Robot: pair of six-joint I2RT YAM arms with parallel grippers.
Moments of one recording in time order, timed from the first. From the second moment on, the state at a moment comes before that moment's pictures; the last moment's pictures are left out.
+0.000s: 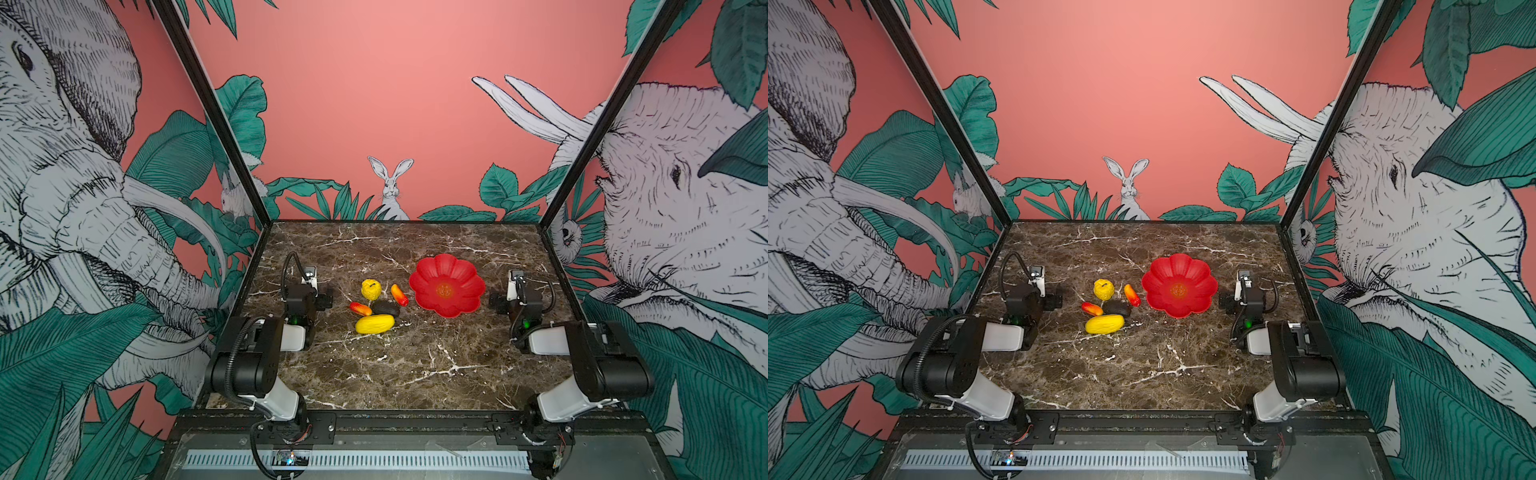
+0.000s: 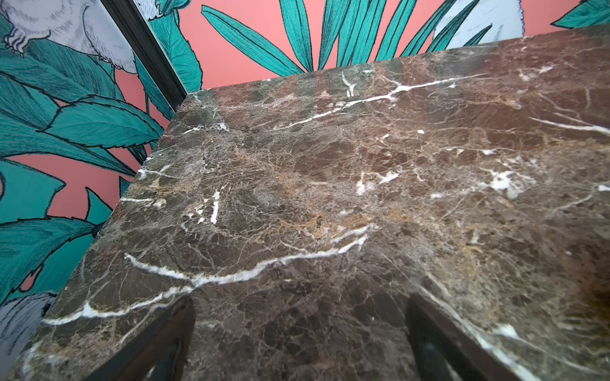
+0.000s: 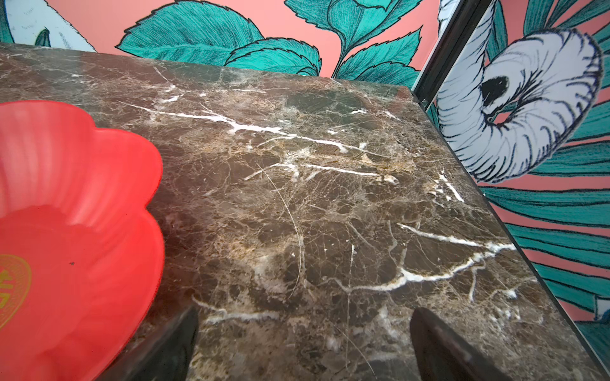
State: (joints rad) left arm -0.07 1.57 0.40 0.79 -0.13 0.13; right arm 0.04 1.56 0.37 0.78 0.13 -0.08
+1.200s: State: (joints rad) left arm -0.08 0.87 0.98 -0.29 -0.06 0.10; right arm 0.54 1.23 0.90 -0.09 0.05 -0.08
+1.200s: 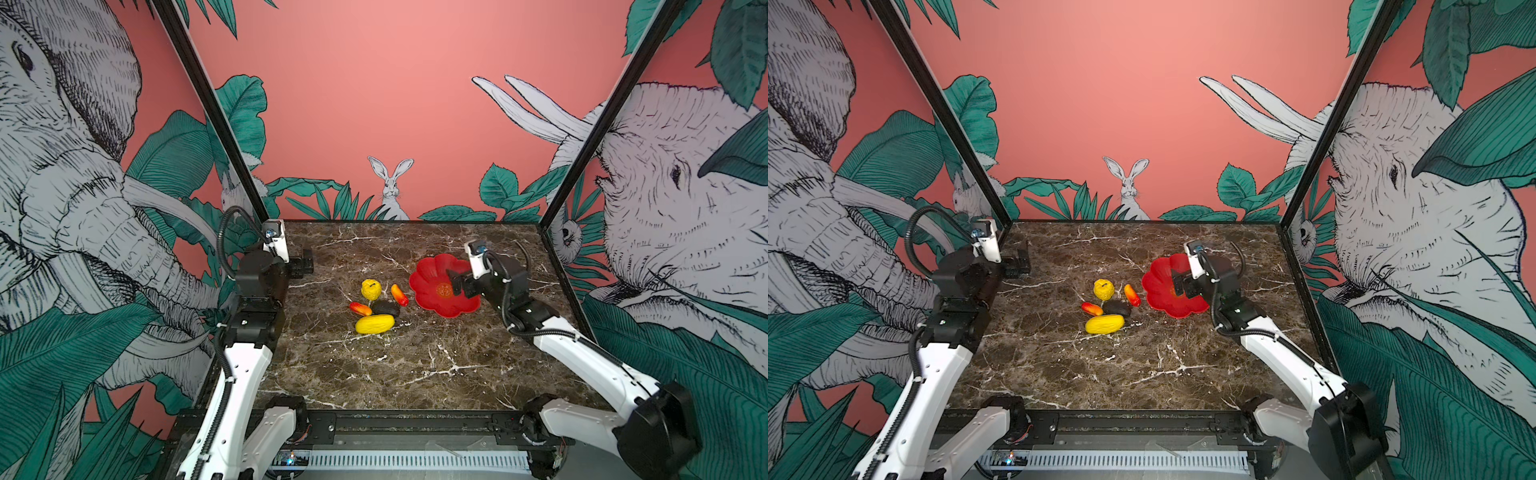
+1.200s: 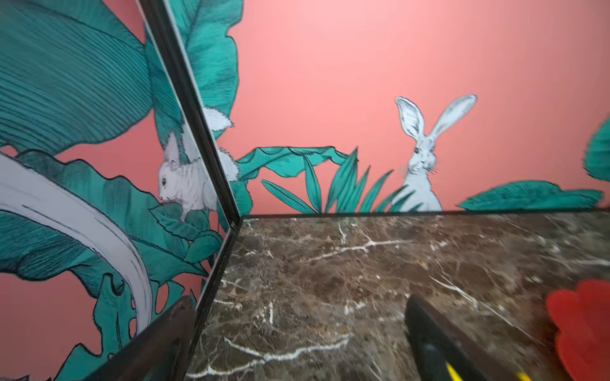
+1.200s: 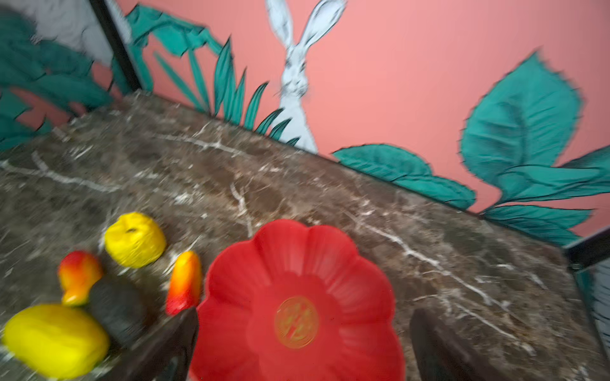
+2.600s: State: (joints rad) left arm -0.08 0.69 0.84 -0.55 0.20 0.20; right arm 0.86 2.33 1.93 -0.57 -0.03 -0.02
